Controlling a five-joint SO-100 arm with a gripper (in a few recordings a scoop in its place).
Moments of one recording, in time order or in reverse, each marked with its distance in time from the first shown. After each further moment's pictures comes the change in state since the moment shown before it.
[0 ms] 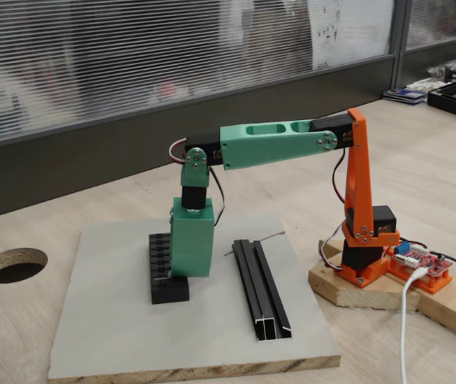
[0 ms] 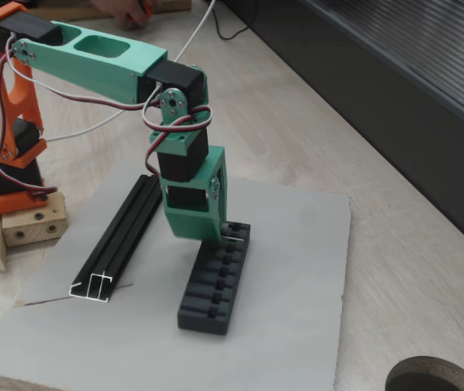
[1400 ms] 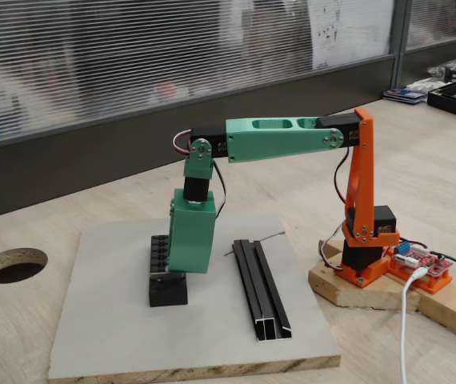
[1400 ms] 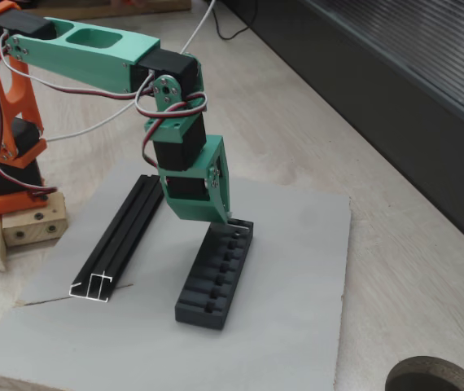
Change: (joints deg) arm 0.1 4.0 0.0 0.0 0.1
